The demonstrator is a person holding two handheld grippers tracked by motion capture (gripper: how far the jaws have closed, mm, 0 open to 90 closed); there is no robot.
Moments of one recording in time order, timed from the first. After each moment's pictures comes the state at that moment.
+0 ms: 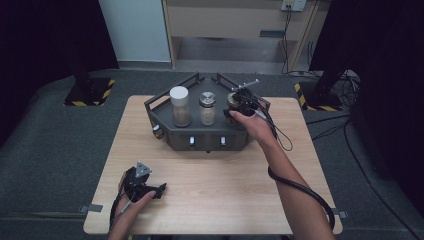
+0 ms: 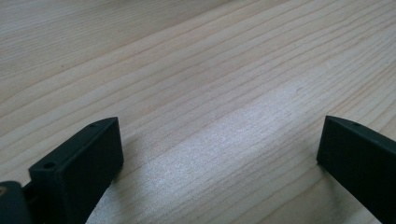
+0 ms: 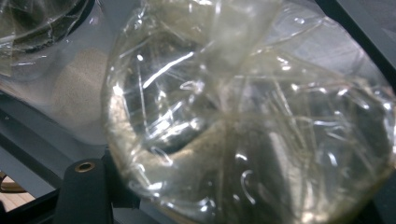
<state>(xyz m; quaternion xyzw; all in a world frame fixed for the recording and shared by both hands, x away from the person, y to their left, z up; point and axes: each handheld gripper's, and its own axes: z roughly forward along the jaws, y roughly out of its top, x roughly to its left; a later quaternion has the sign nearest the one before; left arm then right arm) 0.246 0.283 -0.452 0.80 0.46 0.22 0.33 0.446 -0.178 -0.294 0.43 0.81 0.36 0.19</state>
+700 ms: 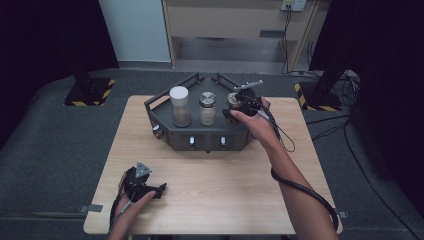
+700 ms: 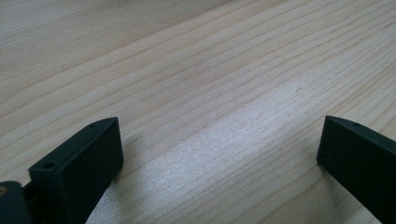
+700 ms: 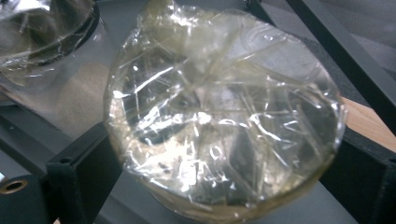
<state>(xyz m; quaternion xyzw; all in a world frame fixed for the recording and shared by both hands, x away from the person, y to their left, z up) 0.246 0.283 -0.452 0.80 0.46 0.22 0.33 0.437 -0.187 -0.299 0.43 0.79 0.38 0.21</state>
